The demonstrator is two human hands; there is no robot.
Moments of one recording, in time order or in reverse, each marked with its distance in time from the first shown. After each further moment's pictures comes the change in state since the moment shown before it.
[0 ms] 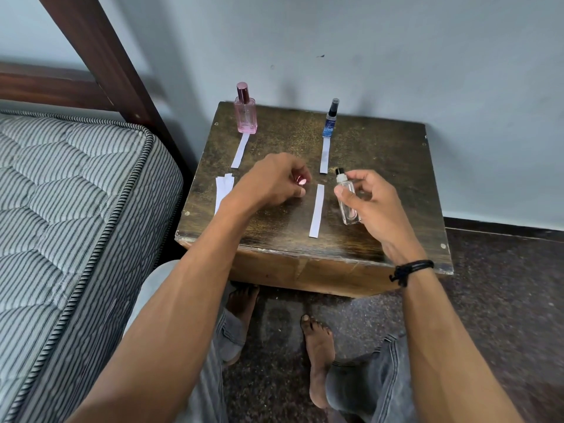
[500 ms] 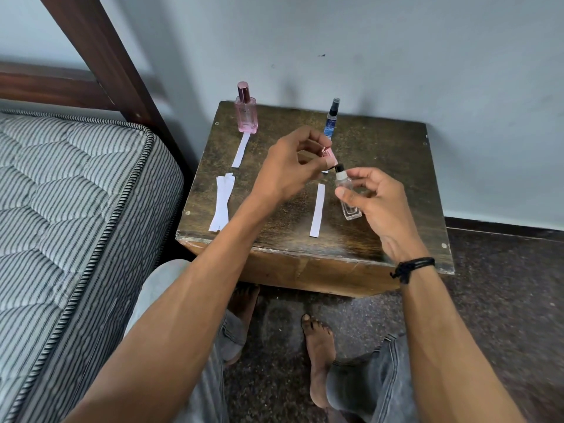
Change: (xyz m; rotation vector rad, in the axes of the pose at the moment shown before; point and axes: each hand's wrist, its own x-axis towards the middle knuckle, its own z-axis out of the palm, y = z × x) left_hand 0.000 0.021 0.017 -0.628 0.276 0.087; right_hand 0.001 -0.003 -0.001 0.140 0.051 -0.048
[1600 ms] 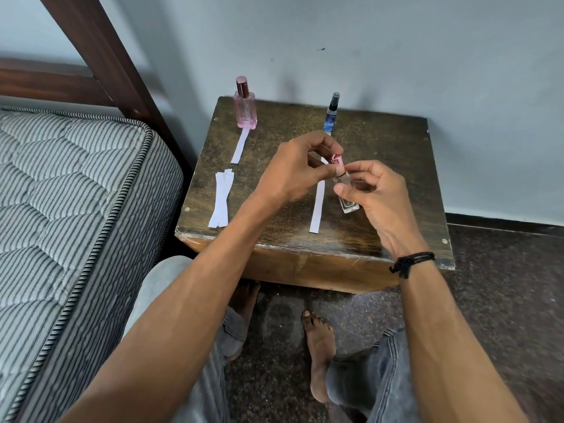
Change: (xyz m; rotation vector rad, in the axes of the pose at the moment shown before) left_hand 0.001 -0.003 0.006 0.197 -0.079 0.156; right_hand -0.002 -0.004 0.000 0.014 -0.001 -0.029
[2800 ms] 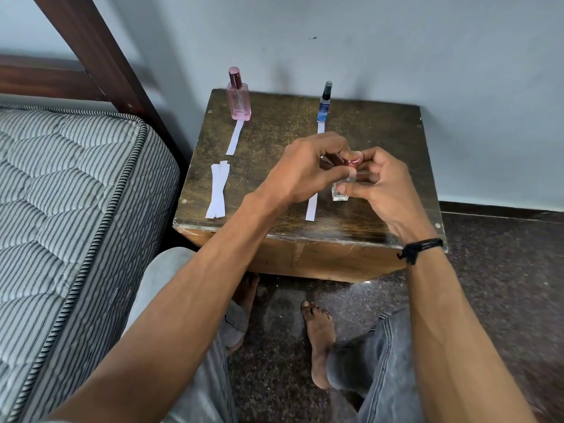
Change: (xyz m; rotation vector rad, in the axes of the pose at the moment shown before) left_hand -0.007 0.002 0.017 0.135 -0.053 0.234; right_hand -0.007 -0.003 -0.018 -0.026 -0.076 0.001
